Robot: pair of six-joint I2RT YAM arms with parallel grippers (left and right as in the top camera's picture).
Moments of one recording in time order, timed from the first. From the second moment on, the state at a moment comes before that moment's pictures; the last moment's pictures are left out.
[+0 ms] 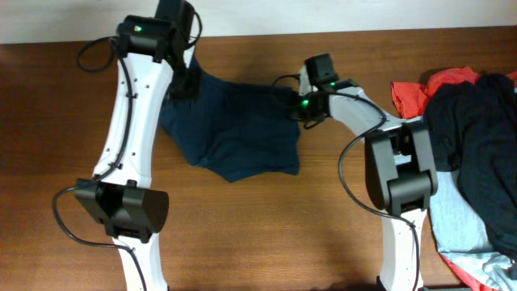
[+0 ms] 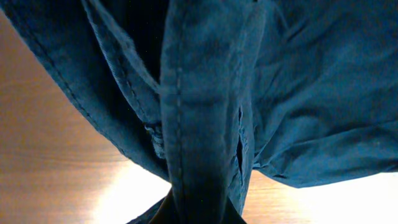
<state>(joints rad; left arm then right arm) -0.24 2.14 2.39 -1.59 -0.18 -0.04 0.22 2.27 1.65 -0.53 -0.35 0.36</state>
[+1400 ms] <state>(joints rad) -0.44 2.33 2.40 -1.42 -0.11 -0.08 0.23 2.27 1.66 -0.62 -0.30 0.30</state>
